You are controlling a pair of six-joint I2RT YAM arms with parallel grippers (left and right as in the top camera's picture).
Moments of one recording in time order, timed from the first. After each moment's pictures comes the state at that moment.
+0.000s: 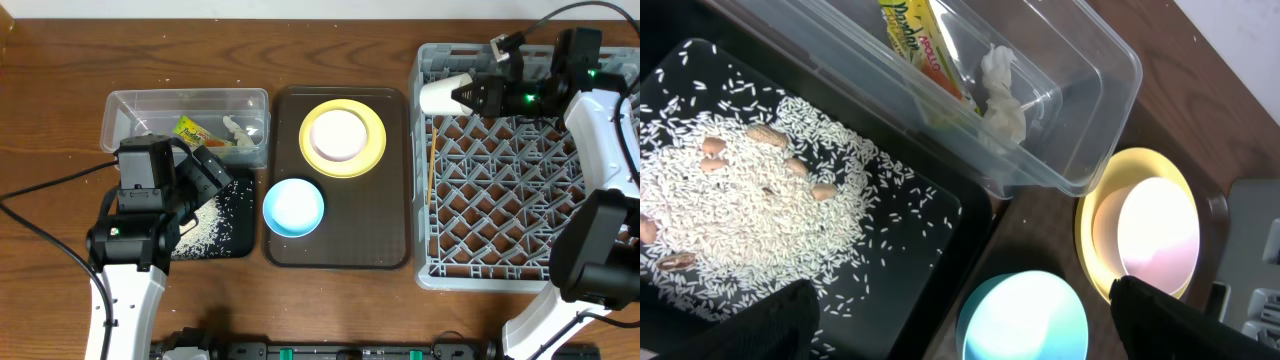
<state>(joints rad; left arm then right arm) 0.02 1.05 0.96 -0.81 0.04 -0.67 -0.18 1.93 1.57 -0.78 -1.02 -0.18</state>
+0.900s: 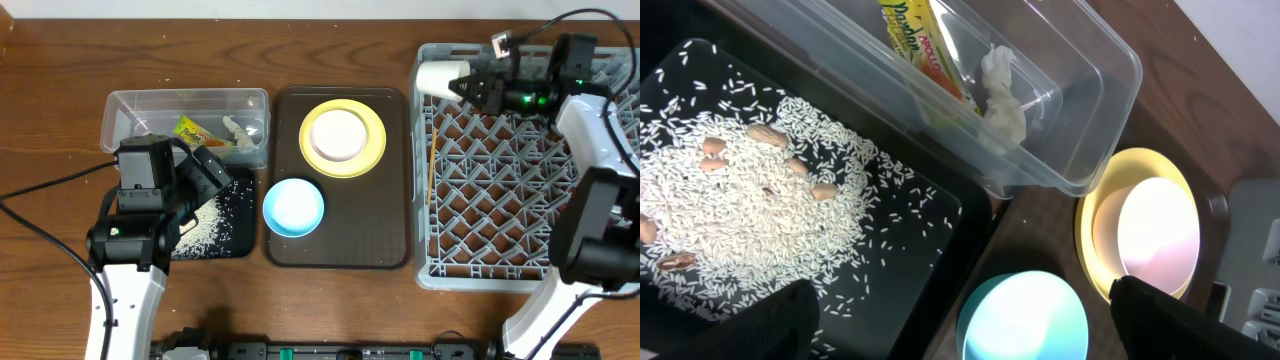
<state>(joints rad) 0.02 1.05 0.96 -0.81 0.04 -0.67 -0.19 2.05 1.54 -0.53 -1.16 -0.22</state>
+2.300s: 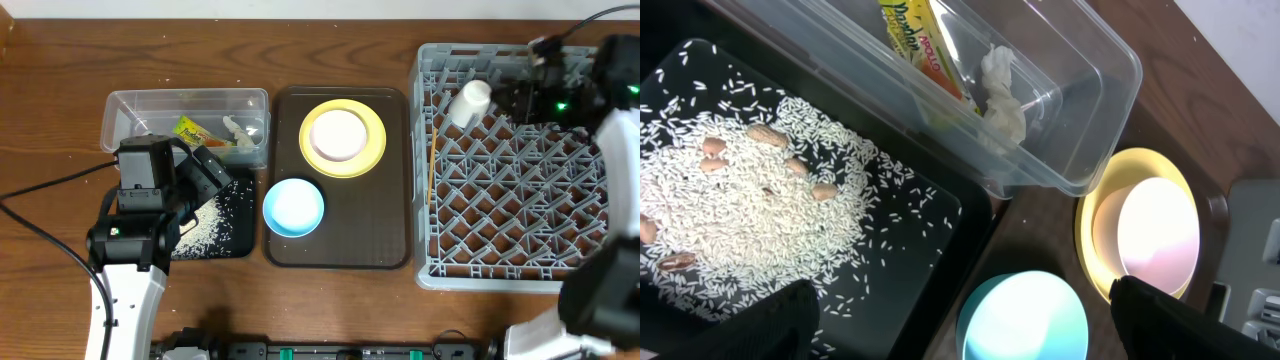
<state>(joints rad) 0.02 1.05 0.96 -0.81 0.04 -0.67 -0.25 1.70 1.53 -0.83 -0.76 -0.21</state>
